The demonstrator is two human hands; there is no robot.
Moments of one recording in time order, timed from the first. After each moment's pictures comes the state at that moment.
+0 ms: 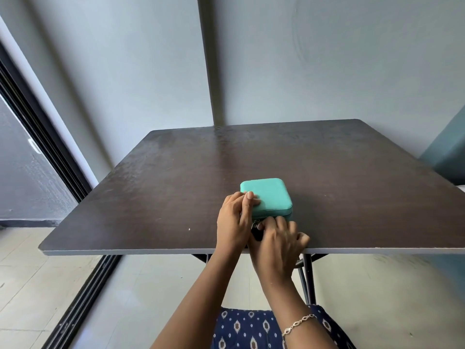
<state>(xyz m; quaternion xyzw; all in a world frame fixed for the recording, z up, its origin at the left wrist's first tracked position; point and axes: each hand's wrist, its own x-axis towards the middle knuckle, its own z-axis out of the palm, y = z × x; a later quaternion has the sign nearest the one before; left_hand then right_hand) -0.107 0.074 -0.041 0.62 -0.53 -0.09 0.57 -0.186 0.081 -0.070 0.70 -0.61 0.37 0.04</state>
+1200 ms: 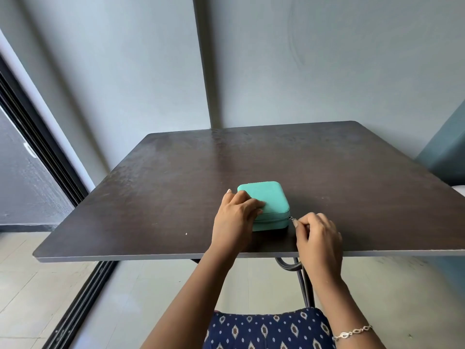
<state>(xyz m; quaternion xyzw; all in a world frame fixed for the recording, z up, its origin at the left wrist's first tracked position) -0.101 0.071 -0.031 0.65 -0.65 0.08 0.38 -0.261 0.046 -0.063 0.70 -0.56 0.44 -0.03</state>
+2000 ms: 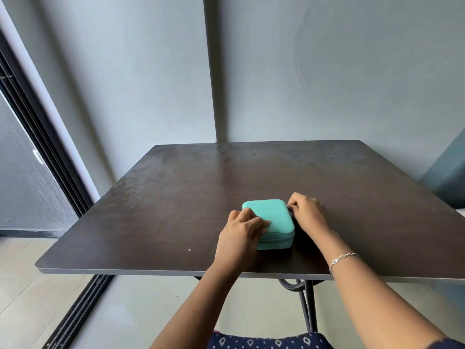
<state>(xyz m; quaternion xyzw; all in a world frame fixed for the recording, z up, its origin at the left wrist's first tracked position) -0.099 0.075 -0.028 0.64 -0.67 0.04 0.37 -0.239 -0.054 -0.021 0.78 -0.55 0.25 -0.14</state>
